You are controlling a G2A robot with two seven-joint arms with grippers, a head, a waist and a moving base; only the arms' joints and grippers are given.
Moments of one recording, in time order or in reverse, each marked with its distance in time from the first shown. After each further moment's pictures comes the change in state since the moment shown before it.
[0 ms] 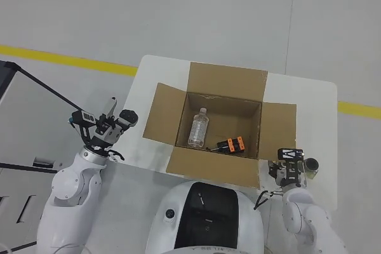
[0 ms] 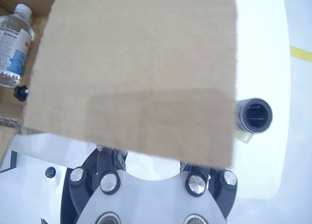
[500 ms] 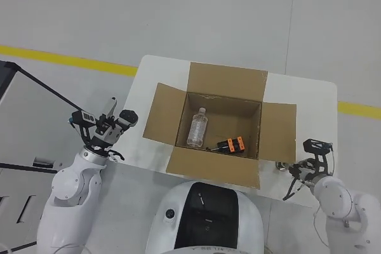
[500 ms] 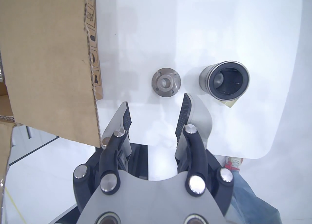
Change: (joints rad) left arm 0.000 0.000 0.000 0.000 0.000 0.000 0.000; right arm 0.134 0.021 0.262 -0.040 0.337 -0.092 0.533
